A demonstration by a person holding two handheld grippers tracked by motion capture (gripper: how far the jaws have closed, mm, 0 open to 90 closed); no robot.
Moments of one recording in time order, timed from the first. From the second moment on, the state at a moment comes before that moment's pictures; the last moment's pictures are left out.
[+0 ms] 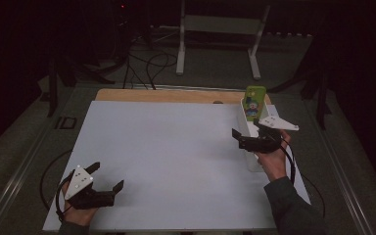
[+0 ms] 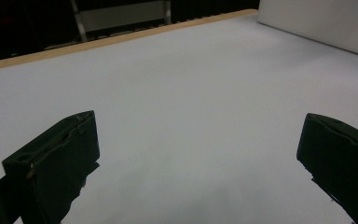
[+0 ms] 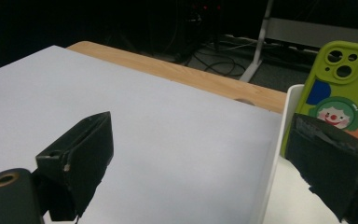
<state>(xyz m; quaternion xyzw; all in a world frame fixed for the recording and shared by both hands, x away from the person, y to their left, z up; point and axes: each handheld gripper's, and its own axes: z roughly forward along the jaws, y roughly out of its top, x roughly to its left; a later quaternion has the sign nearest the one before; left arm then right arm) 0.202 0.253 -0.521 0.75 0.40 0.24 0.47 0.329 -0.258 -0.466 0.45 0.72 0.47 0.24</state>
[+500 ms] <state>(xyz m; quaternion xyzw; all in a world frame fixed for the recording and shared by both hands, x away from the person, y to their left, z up) 0.204 0.253 -0.521 0.75 0.40 0.23 0.47 0.310 -0.249 -0.465 0.43 0.72 0.49 0.24</state>
